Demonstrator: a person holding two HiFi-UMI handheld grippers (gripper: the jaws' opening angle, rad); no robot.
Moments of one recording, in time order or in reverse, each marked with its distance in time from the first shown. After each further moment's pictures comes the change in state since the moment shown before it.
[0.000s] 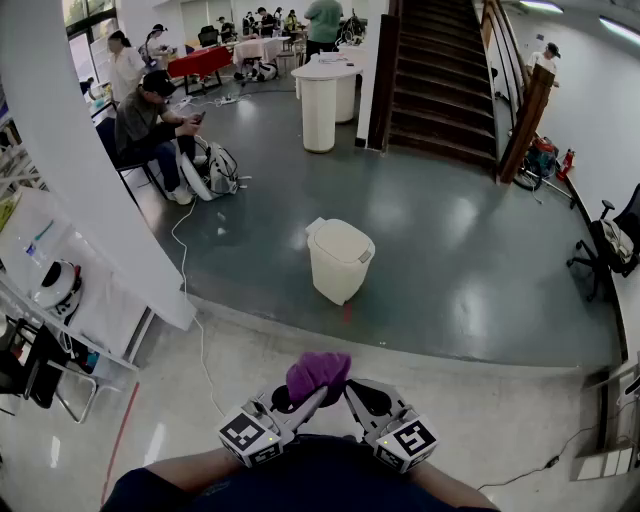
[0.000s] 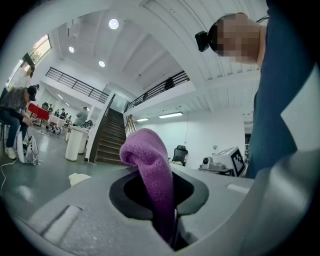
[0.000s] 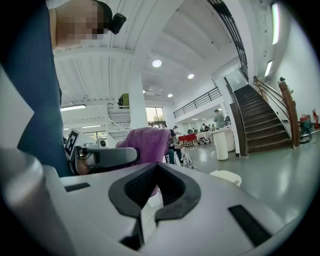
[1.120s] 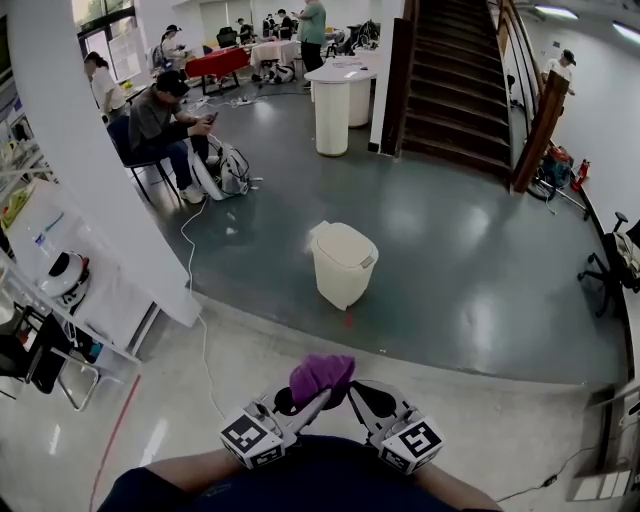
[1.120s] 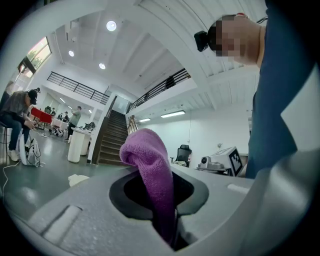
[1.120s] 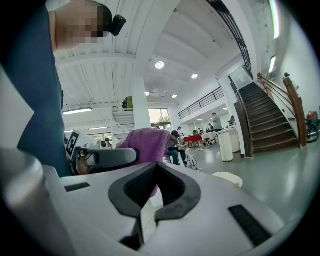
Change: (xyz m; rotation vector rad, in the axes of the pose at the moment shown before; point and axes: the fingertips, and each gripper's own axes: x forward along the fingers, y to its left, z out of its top) left arm 0.046 -0.019 -0.008 0.039 0.001 0.035; right arm -0.027 -0.044 0.006 -0.006 -0.021 0.074
